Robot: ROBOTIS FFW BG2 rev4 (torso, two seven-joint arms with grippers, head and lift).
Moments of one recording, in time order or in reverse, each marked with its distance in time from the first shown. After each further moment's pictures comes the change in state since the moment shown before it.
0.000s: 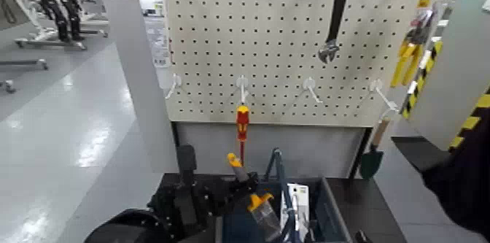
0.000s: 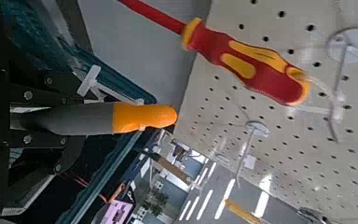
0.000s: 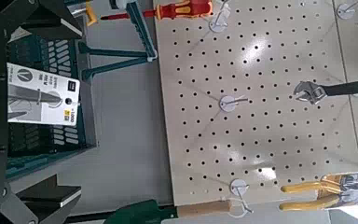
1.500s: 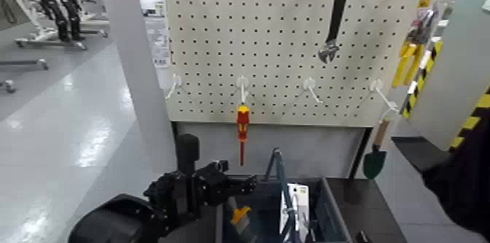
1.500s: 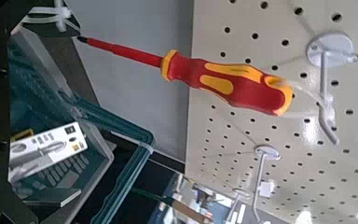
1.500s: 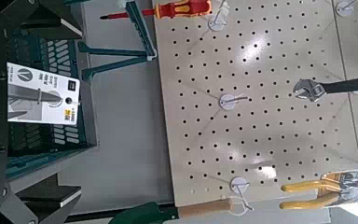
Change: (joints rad) left arm 0.043 0.013 0.079 -0.176 -0.247 0.099 0.200; right arm 0.003 0.000 -0.001 0.000 -0.007 -0.004 -0.001
